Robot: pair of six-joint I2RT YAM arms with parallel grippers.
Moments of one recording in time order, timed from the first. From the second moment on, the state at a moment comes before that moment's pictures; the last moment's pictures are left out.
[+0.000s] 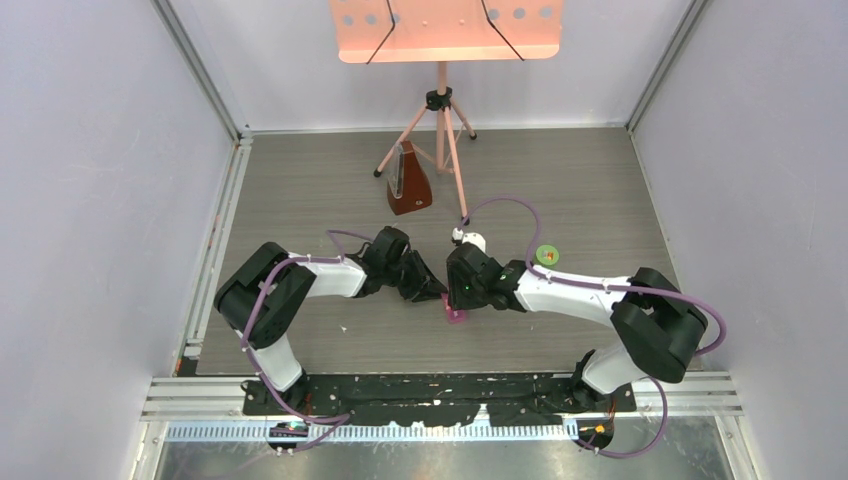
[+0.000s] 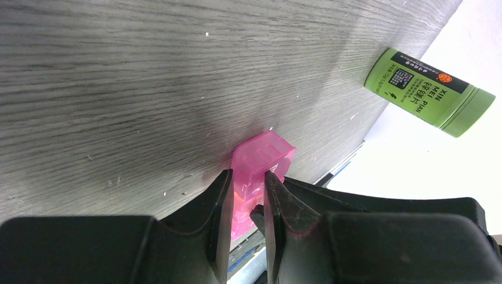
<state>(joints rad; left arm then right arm) -0.68 1.73 0.74 0.16 0.38 -1.25 0.90 1.51 0.77 -0.29 0.14 0.66</state>
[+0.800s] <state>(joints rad) -0.68 1.73 0.80 0.03 0.38 -1.21 0.94 1.52 0.77 -0.29 0.22 0.73</state>
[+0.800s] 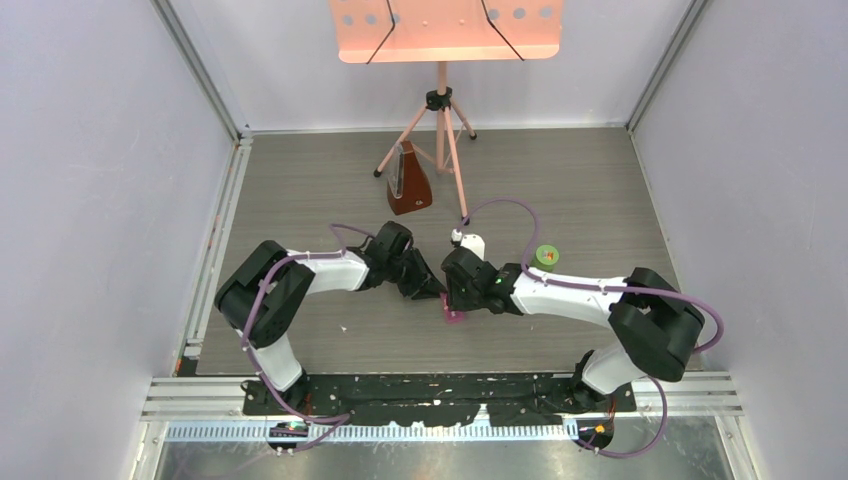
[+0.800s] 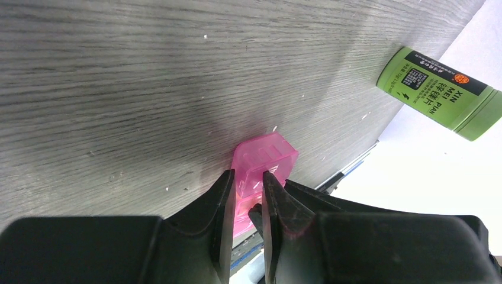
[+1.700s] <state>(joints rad) -0.68 1.74 0.85 -0.04 0.37 -1.18 0.93 1.49 0.72 -0.22 0.19 0.77</state>
